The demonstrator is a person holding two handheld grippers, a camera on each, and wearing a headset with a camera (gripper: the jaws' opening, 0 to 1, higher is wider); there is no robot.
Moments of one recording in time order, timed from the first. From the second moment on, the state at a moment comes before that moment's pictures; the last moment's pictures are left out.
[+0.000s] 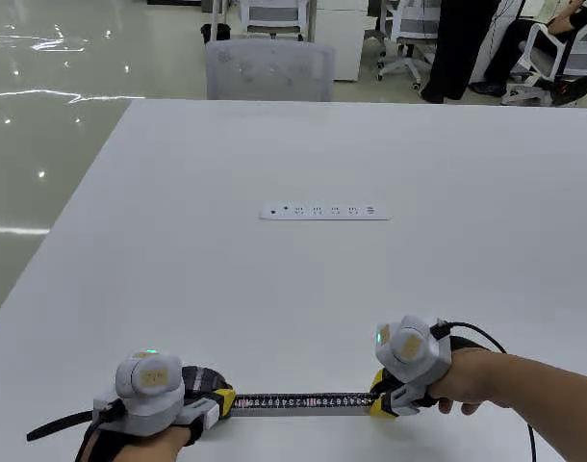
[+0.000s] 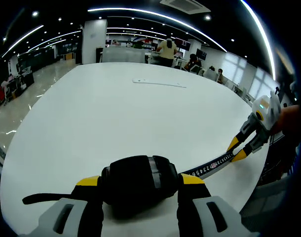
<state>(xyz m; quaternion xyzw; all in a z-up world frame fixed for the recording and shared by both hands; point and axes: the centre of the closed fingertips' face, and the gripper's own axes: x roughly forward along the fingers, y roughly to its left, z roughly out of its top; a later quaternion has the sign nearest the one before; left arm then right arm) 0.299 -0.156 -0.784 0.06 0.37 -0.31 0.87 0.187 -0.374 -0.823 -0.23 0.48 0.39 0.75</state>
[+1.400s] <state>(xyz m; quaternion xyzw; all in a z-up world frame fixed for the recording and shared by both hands) 0.299 -0.154 -0.786 0.05 0.37 -0.31 0.87 0.195 -0.355 -0.823 -0.22 0.47 0.39 0.76</state>
